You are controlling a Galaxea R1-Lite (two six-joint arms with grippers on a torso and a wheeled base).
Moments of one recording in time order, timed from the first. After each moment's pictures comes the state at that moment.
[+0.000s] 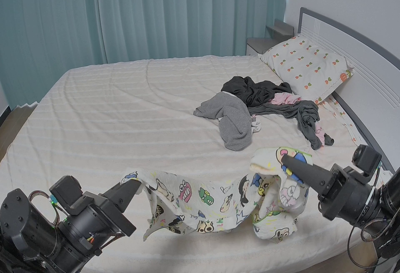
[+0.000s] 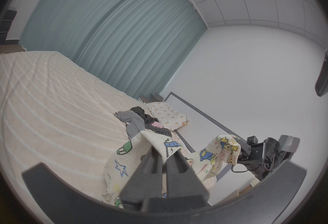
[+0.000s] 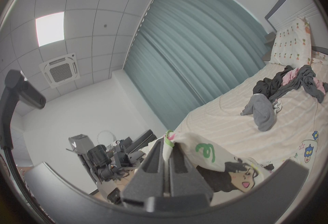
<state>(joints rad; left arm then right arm) -0.91 1.54 -0.05 -1.55 0.38 -0.55 0.81 1.51 -0.14 -1.55 0.08 0.58</state>
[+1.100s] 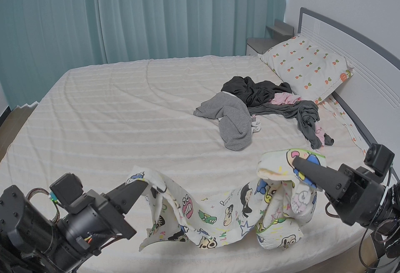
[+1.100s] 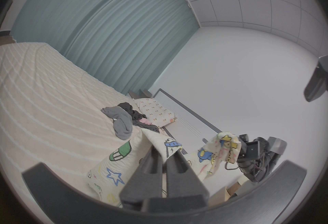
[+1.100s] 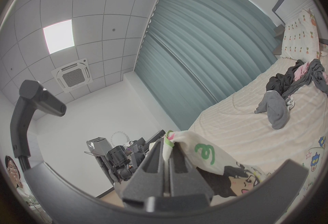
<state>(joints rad) -0.87 1.55 -0.10 -1.55 0.26 -0.57 0.82 1.46 -0.17 -1.55 0.15 0.64</state>
